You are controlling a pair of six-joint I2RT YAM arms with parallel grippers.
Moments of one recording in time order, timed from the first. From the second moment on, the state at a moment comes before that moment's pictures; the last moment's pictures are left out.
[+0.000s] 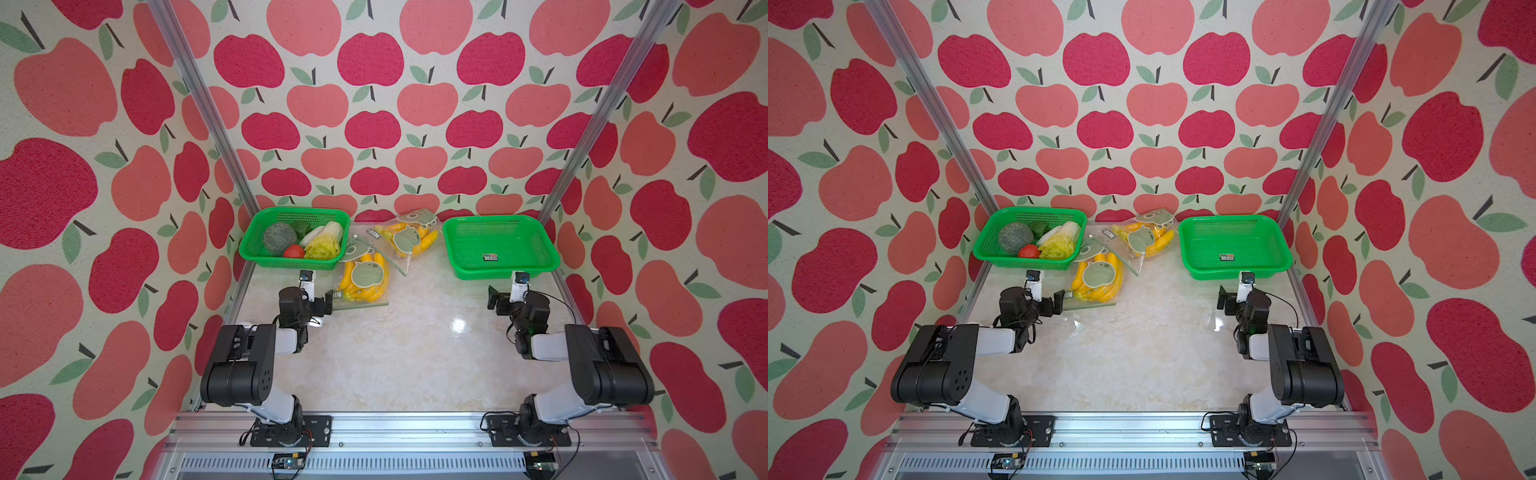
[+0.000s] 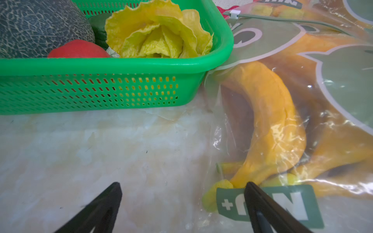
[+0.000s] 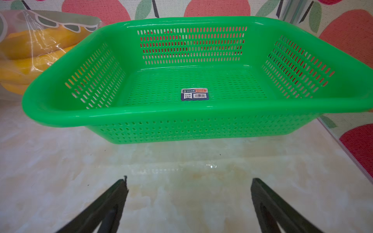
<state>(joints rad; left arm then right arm) 0.01 1.55 0.41 0.69 0.18 0.06 0.03 1.54 0.33 0.88 -0.06 -0.02</state>
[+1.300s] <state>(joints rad) 0.01 1.49 0.42 0.65 0.16 0.06 0.03 1.54 0.32 0.89 -0.08 -0.02</state>
